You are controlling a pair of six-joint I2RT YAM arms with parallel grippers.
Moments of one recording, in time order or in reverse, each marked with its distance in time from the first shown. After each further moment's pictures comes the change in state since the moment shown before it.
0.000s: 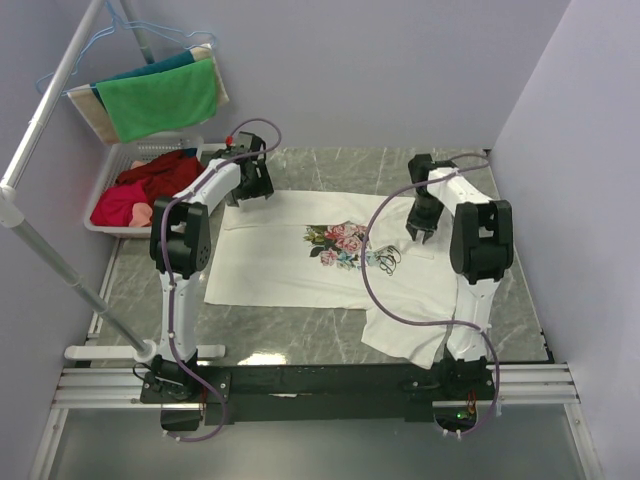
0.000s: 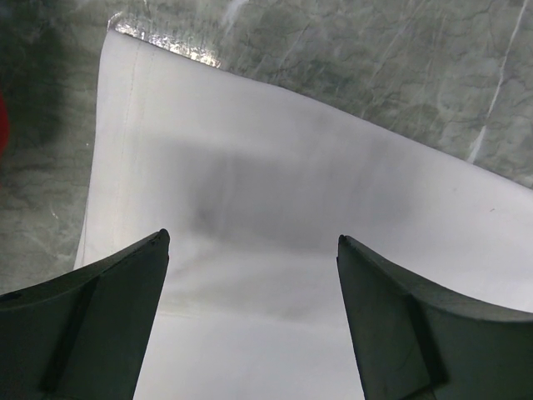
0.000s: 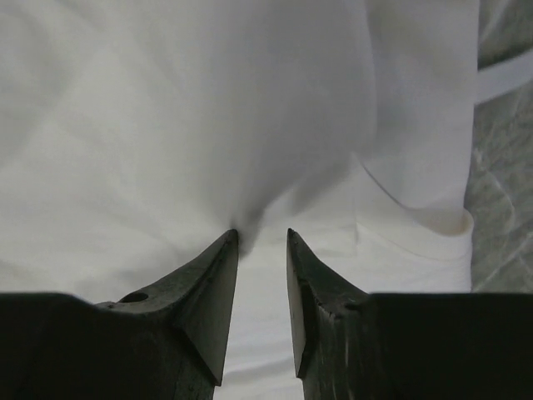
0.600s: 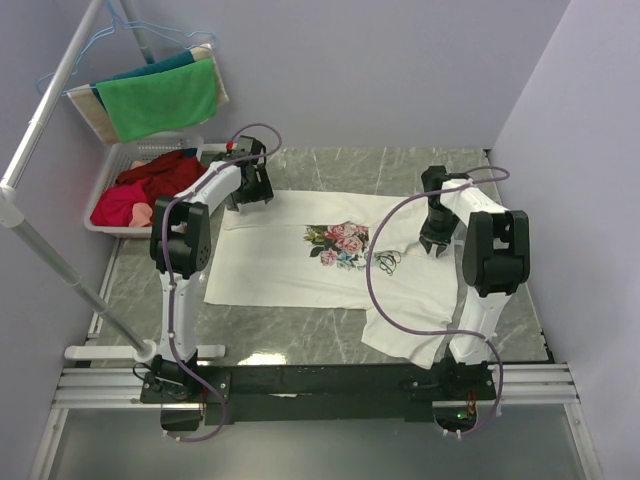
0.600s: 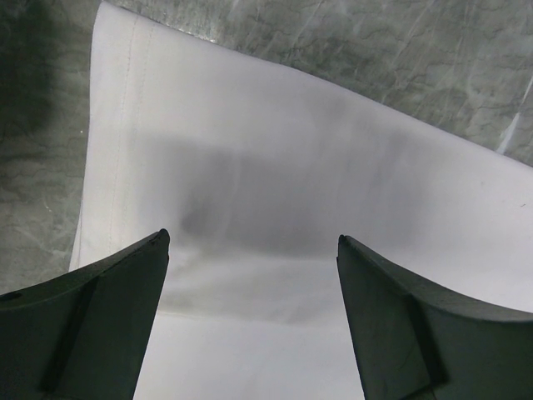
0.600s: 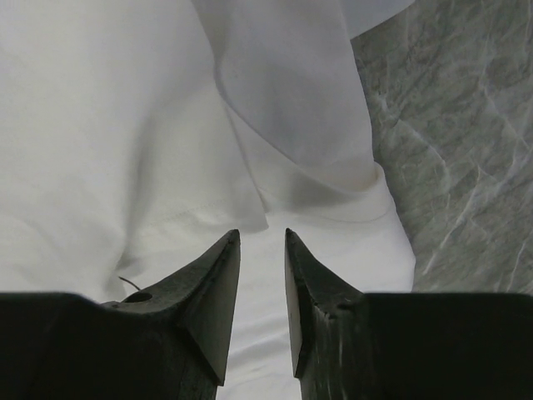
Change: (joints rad) left arm 0.000 0.000 -0.039 0.009 0.004 0.000; right arm -0.054 -0.159 -0.243 0.031 0.058 0.026
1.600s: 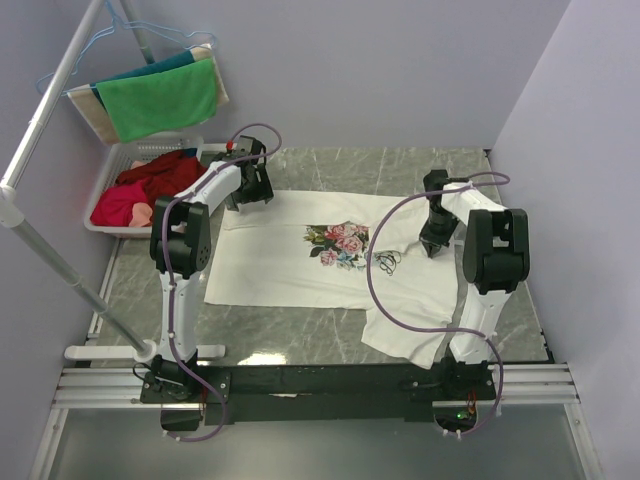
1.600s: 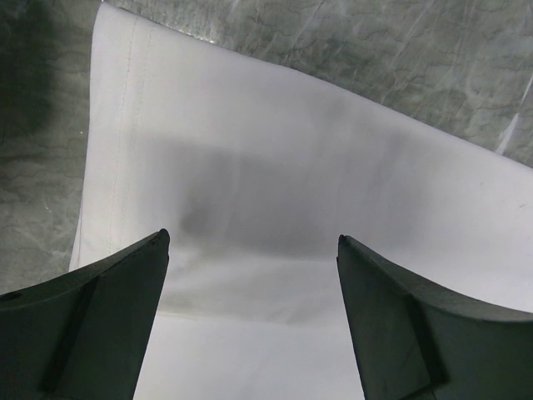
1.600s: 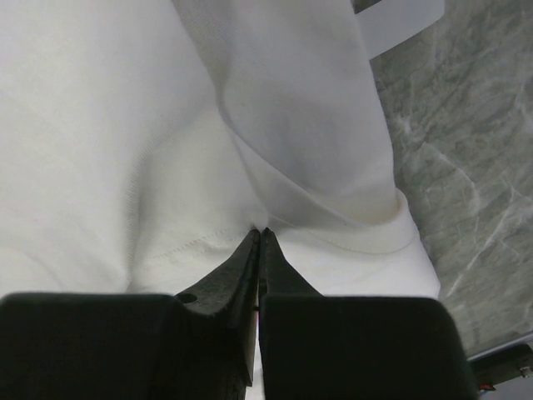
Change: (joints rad) left arm 0.000 0.000 0.000 0.001 0.000 0.000; right arm -0.021 0.024 -0.042 0.074 -0.042 0.018
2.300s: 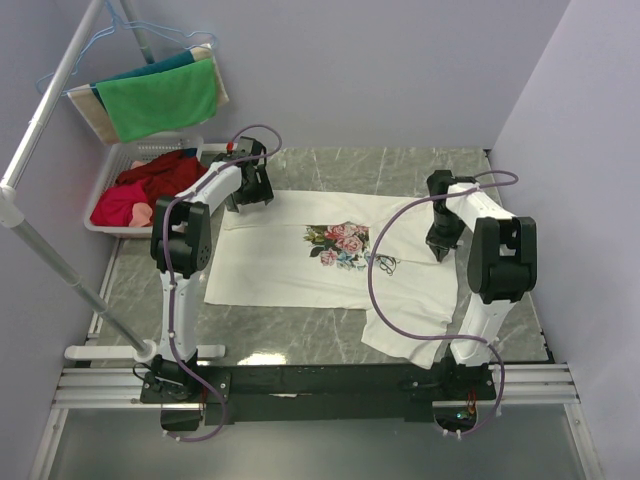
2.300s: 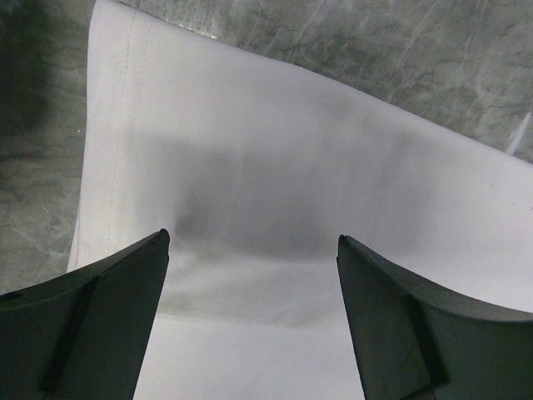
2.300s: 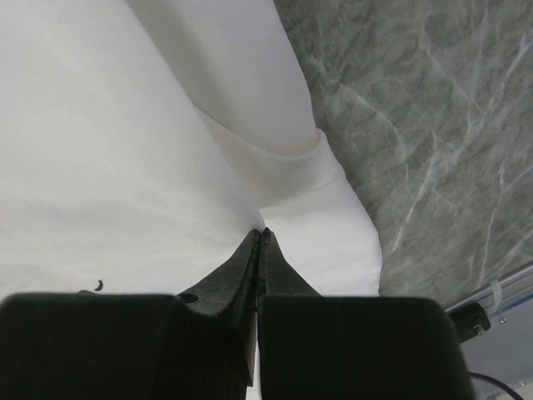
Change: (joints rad) left arm 0.000 0.008 0.000 -0.003 -0.001 -0.002; right arm 0.000 -0.093 -0.025 -0.103 0.067 -0.007
